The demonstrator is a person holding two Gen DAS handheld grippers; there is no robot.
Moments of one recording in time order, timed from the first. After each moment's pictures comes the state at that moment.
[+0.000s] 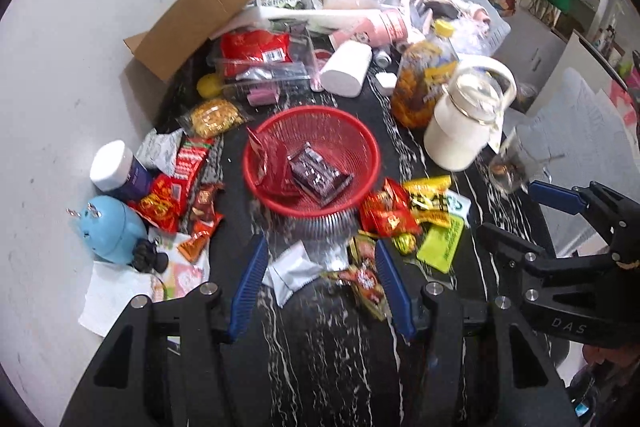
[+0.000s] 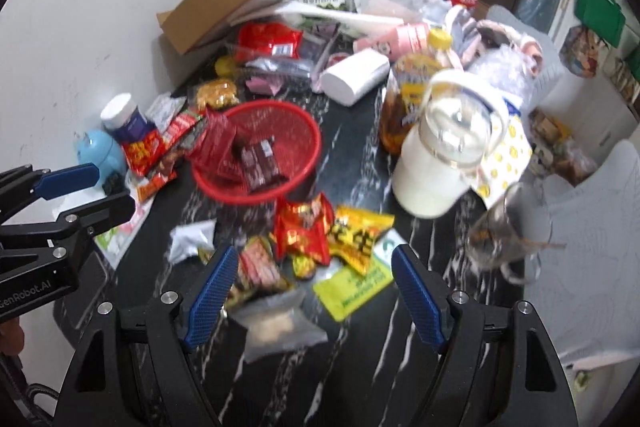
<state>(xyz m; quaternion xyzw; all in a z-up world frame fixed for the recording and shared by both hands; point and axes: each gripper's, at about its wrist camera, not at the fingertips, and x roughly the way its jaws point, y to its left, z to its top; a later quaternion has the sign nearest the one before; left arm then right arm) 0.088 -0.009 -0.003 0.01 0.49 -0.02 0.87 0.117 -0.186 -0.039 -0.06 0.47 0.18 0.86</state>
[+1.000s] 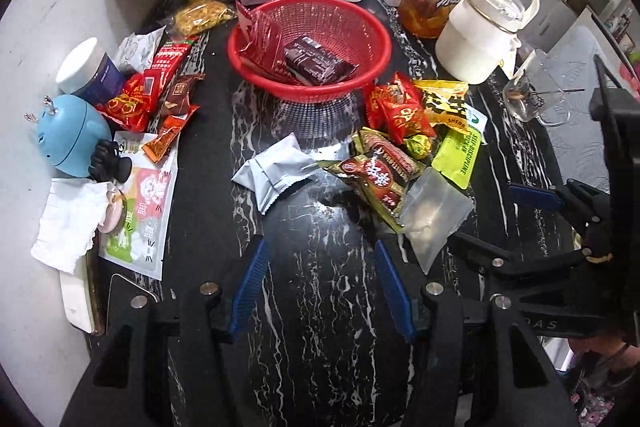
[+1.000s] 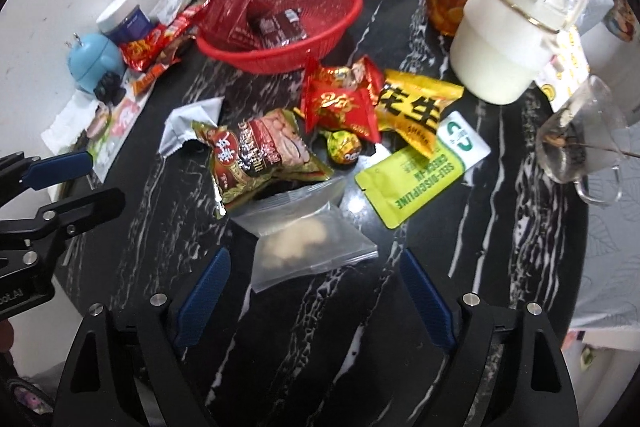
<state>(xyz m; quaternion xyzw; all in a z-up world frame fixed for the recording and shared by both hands) 0.064 0.003 -0.084 -0.02 0.57 -0.02 0.82 0.091 -0.168 -0.141 -0.07 0.58 0.22 0.78</state>
